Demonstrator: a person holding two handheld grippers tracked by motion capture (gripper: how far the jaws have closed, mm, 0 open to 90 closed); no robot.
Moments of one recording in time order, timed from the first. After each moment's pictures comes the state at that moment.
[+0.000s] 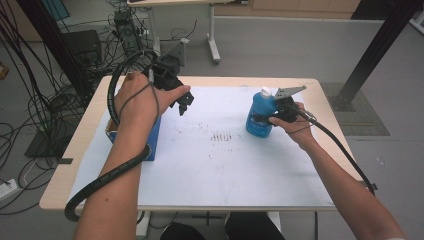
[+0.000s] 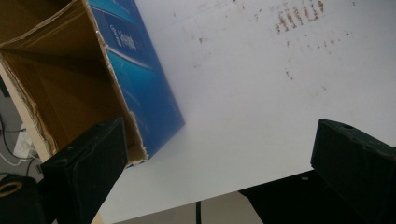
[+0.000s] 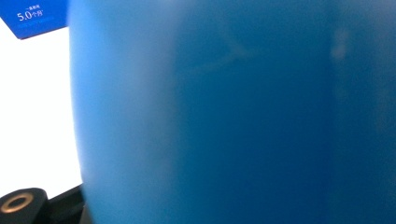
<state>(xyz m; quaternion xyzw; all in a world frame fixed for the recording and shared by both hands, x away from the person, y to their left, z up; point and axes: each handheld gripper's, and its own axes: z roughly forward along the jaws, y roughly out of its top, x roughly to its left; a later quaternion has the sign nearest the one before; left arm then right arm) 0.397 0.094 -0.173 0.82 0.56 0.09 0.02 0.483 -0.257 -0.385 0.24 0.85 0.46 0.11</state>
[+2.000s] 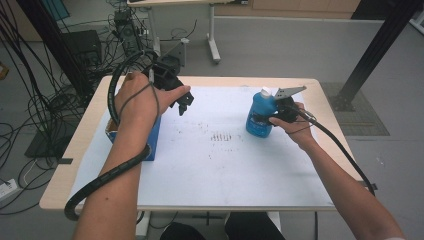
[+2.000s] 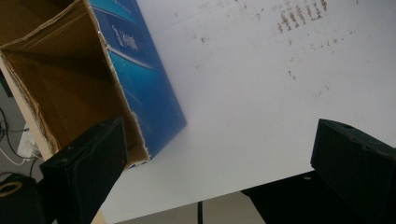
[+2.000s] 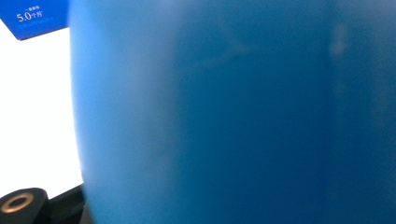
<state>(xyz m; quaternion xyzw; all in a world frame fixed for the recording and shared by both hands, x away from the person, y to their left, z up) 0.397 0.094 -0.174 0.82 0.56 0.09 0.02 0.482 -0.257 -0.386 0.25 0.84 0.46 0.11</state>
